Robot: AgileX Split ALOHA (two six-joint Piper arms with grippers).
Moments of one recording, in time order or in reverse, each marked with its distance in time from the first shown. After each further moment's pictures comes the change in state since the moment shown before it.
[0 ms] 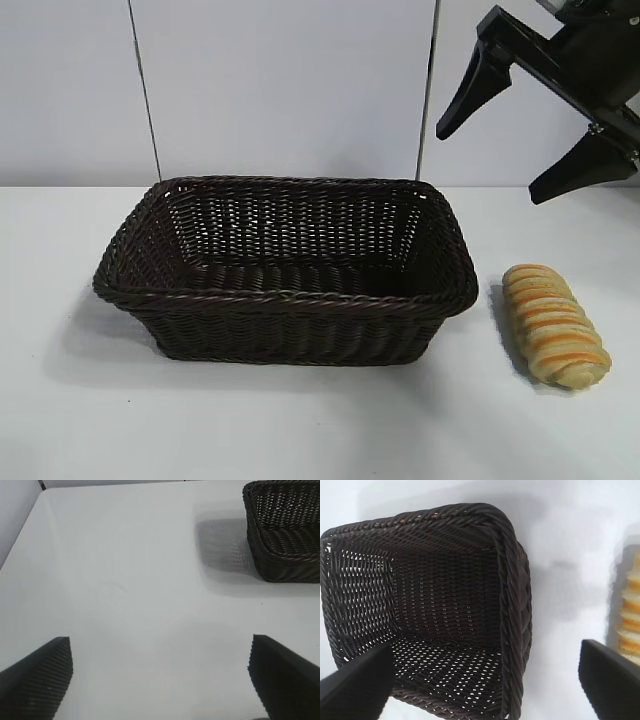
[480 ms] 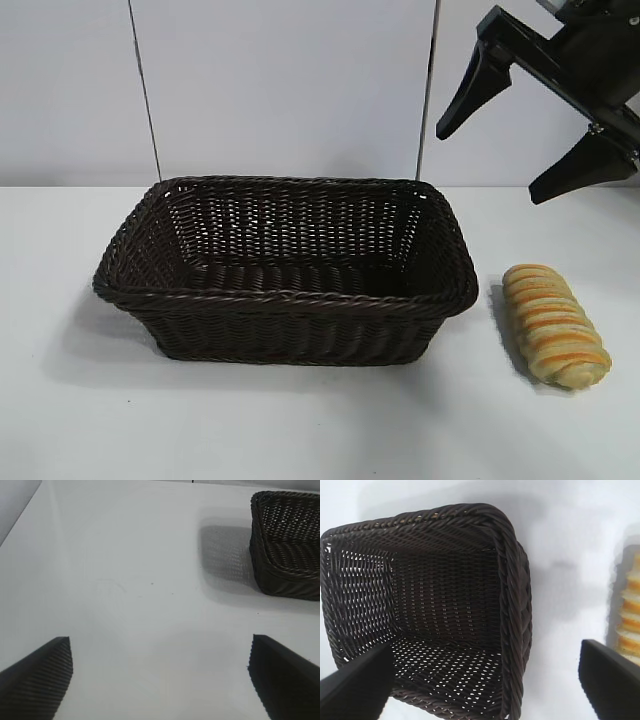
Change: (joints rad) left arm -0.008 -0.010 0.001 -0.010 -0.028 -0.028; right arm 0.000 0.000 -0.071 -0.042 0.050 -0.026
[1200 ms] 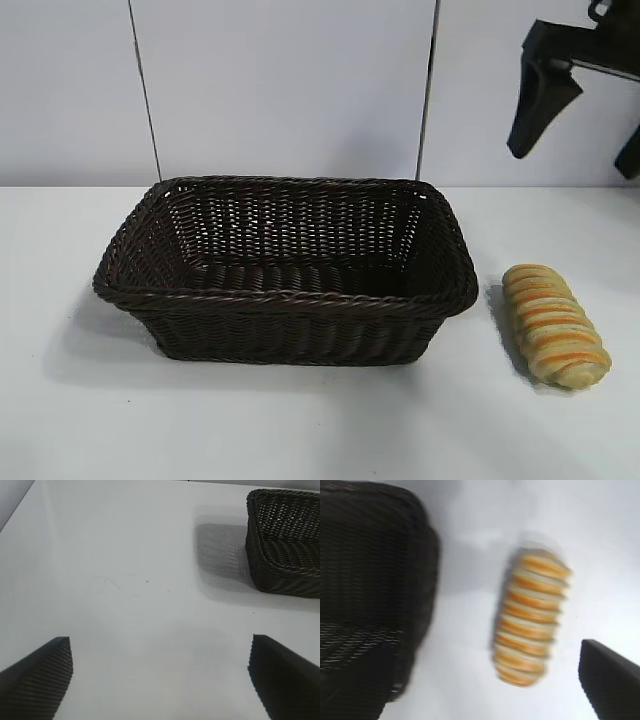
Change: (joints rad) left arm 0.000 0.000 0.017 -0.005 0.002 -0.001; right arm 0.000 0.004 -0.044 -0.549 0.070 0.131
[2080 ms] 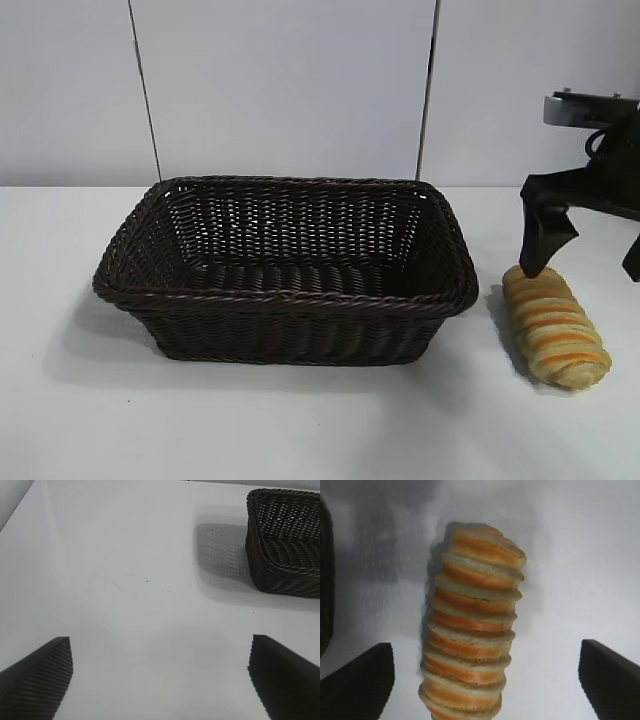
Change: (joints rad) left arm 0.000 0.000 0.000 0.000 0.000 0.000; right arm 0.000 0.177 0.238 0.056 -0.331 -0.018
